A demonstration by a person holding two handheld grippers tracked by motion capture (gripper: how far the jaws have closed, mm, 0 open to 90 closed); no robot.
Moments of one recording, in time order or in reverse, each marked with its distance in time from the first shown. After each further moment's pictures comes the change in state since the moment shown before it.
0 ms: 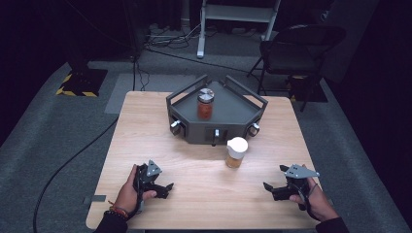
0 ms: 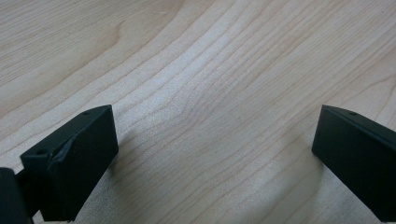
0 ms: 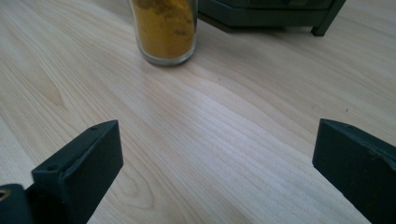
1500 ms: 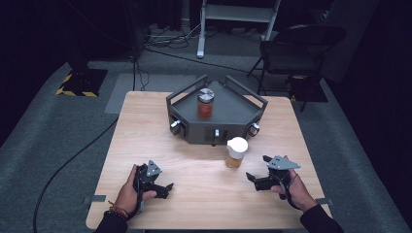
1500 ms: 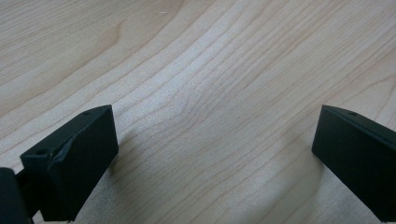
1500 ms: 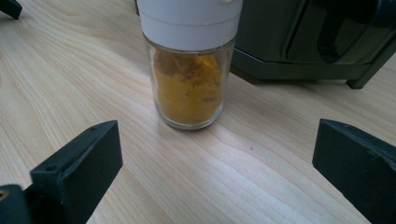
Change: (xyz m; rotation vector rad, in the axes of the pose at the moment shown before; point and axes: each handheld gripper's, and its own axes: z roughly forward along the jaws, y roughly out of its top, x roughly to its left) left arm 0.000 0.000 0.000 0.001 0.002 0.002; right arm 0.018 0.019 0.049 -0.080 0.013 -0.013
